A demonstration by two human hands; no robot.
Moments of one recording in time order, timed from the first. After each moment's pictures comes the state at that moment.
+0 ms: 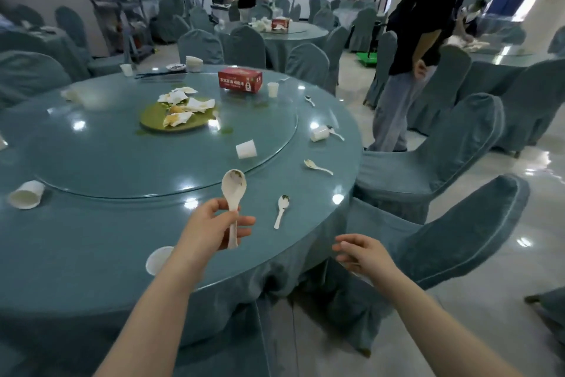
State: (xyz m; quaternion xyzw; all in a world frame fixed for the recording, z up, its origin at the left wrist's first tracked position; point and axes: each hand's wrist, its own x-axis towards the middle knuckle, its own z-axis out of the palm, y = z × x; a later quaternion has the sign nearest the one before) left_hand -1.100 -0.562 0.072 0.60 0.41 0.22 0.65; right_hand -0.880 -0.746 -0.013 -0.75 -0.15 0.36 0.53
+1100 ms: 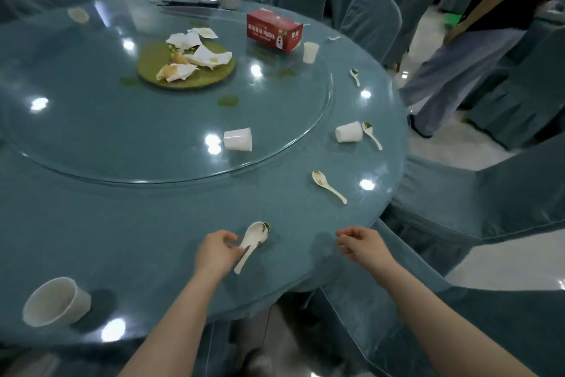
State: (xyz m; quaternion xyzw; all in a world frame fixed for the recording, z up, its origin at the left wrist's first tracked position) left_hand -0.891 -0.467 -0.097 0.60 0.64 0.10 0.46; right_hand -0.632 -0.591 -0.081 -0.81 -0.25 0.39 0.36
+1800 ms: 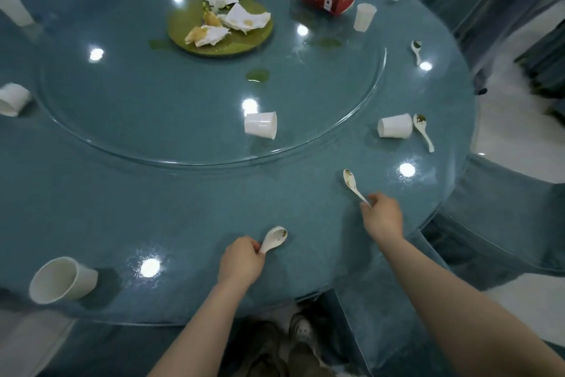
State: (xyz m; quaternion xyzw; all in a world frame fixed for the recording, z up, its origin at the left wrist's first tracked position) left_hand -0.844 -0.469 -0.126 0.61 0.70 -0.02 0.37; right_hand -0.561 -0.478 -0.134 -0.89 -0.34 0.24 0.18
